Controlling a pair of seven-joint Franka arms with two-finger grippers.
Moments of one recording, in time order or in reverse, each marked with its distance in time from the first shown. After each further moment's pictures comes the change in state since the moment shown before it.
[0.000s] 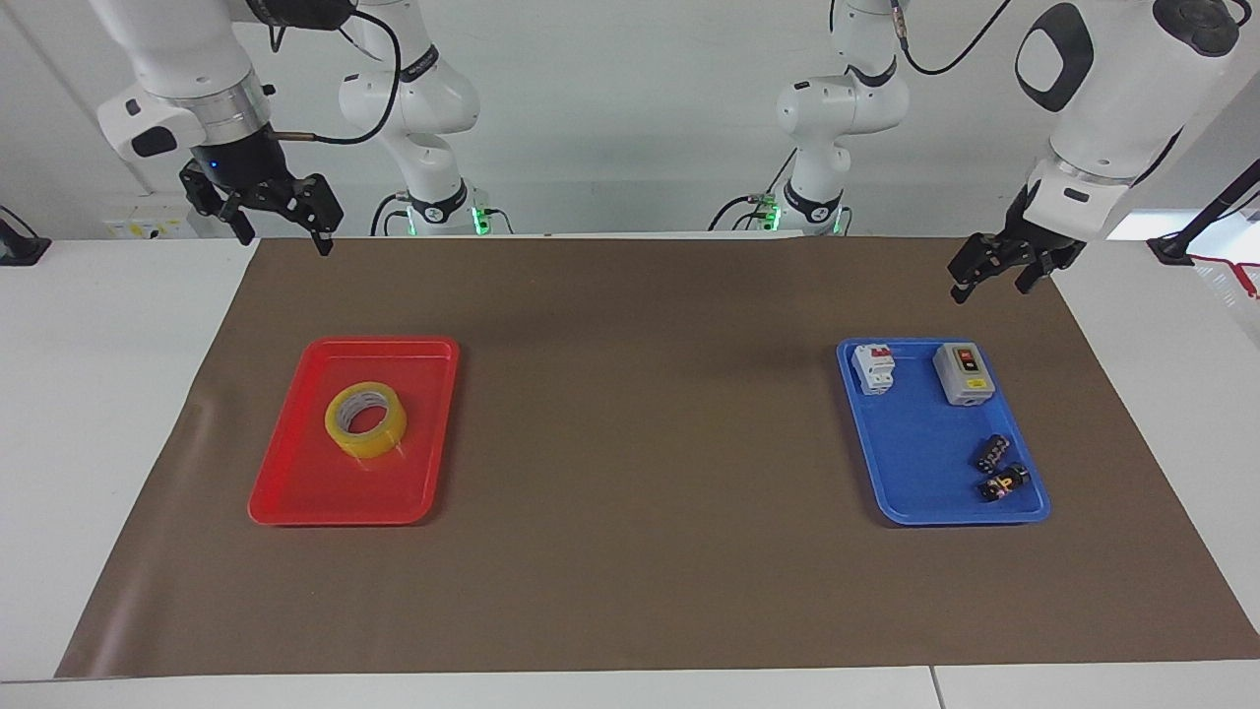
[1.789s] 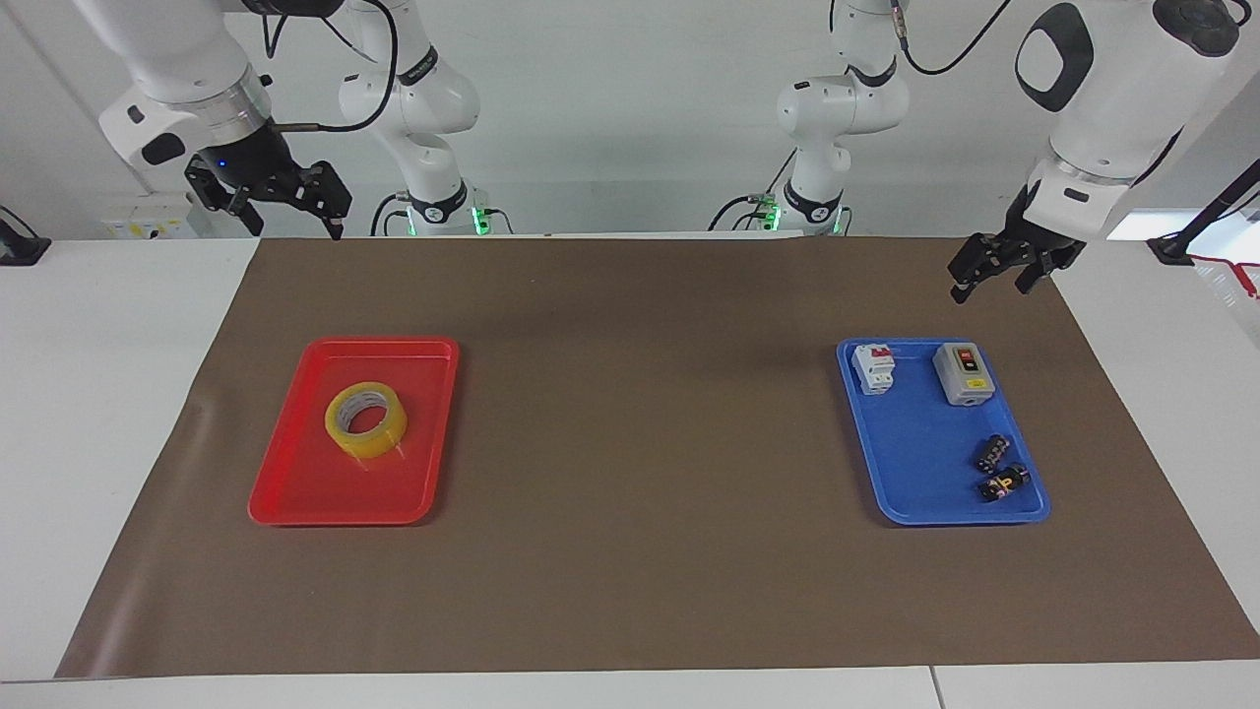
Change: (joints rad) left arm 0.000 0.000 0.000 0.000 0.000 0.000 0.000; right arm 0.008 0.063 -0.001 0.124 0.031 -0.164 -0.088
